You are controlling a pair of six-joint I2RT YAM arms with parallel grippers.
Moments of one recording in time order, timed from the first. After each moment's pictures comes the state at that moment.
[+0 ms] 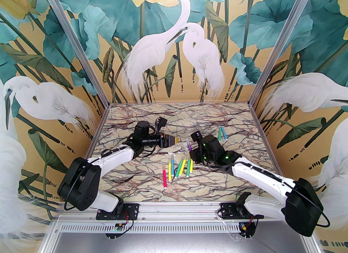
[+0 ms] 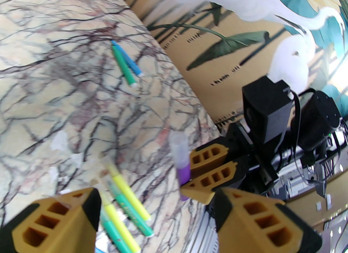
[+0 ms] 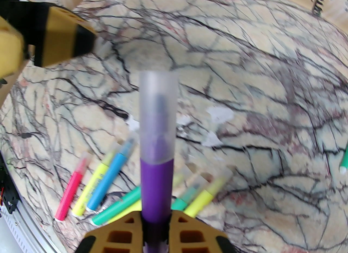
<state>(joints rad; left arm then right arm) -0.47 1.49 0.82 0.26 0.83 -0.50 0.69 1.20 0.71 -0.23 -0.16 0.25</state>
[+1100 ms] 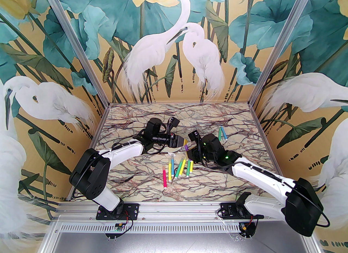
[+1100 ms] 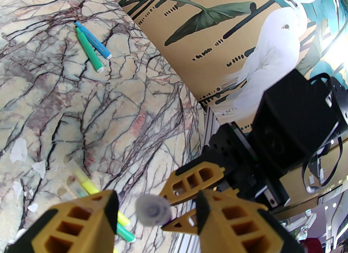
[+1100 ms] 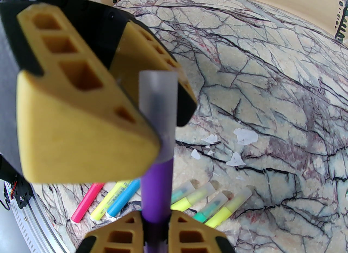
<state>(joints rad) -0.56 1.61 0.98 0.15 0.86 -0.44 0.69 1.20 0.71 -0.17 -0.24 0.21</state>
